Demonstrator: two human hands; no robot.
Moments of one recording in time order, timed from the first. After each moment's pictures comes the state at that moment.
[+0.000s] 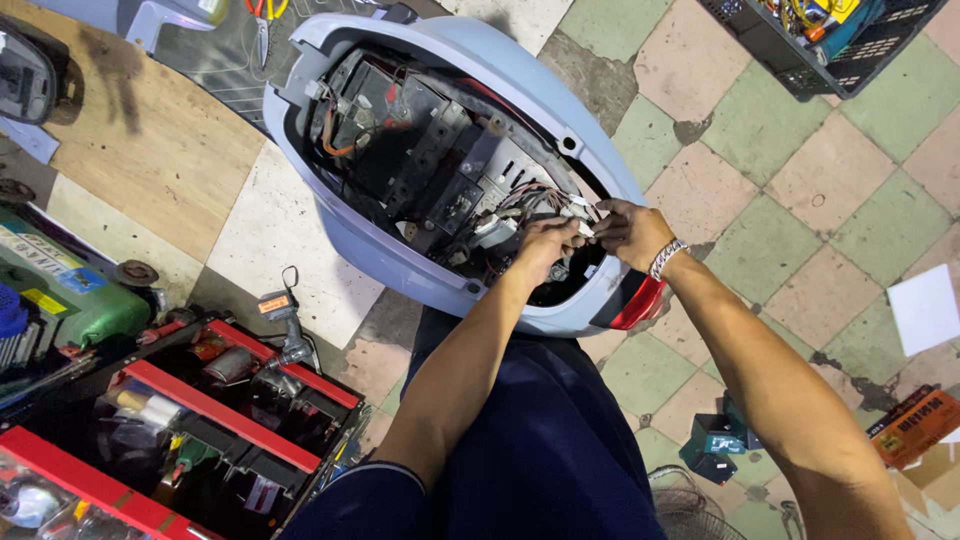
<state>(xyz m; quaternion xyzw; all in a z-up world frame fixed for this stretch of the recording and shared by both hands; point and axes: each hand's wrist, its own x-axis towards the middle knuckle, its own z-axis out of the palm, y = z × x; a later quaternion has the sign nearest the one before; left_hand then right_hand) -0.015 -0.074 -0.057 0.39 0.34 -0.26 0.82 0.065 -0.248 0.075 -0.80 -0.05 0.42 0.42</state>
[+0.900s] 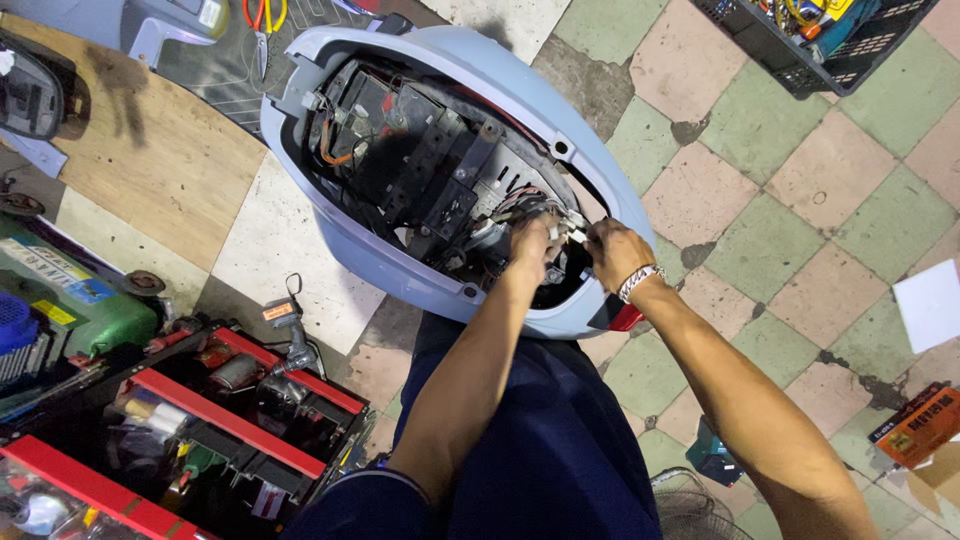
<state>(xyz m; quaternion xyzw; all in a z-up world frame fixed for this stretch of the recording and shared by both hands) -0.002 -0.076 -0.068 0.33 0.51 -0.21 0.77 0.029 -0.228 0.085 -0.92 -0.11 0.27 0.25</state>
